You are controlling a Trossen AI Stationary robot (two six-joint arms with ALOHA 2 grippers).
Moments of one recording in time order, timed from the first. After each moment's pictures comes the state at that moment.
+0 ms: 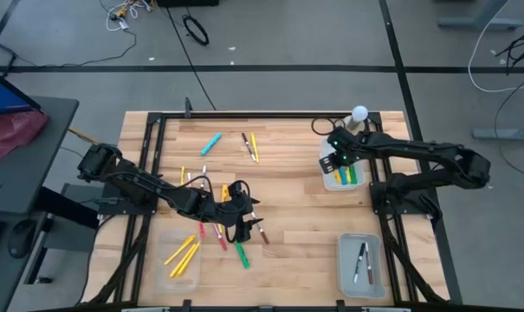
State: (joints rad) left arm -0.34 1.60 0.94 0.05 -0.46 -0.31; right arm -0.51 1.17 0.63 -0.67 0.07 0.57
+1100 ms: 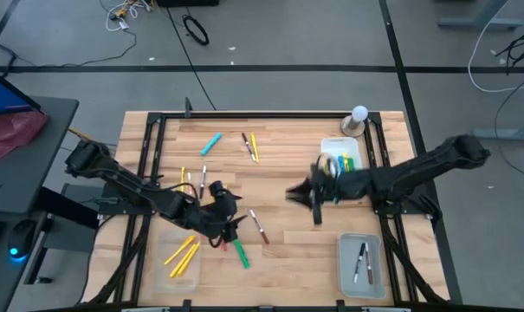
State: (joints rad) left arm -0.47 1.46 0.94 -0.26 -0.71 -0.45; right arm 0.28 1.19 0.68 0.29 0.24 0.36
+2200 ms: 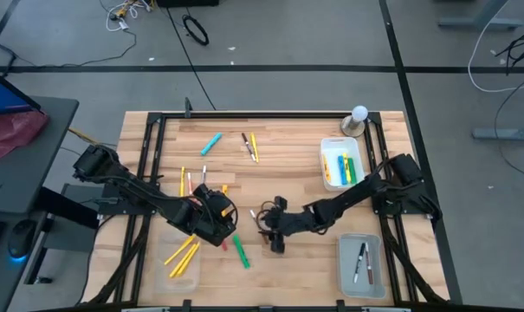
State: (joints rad) left arm -0.48 1.57 0.94 -0.57 -0.76 -0.96; right arm 0.35 1.91 0.98 0.25 0.31 0.31
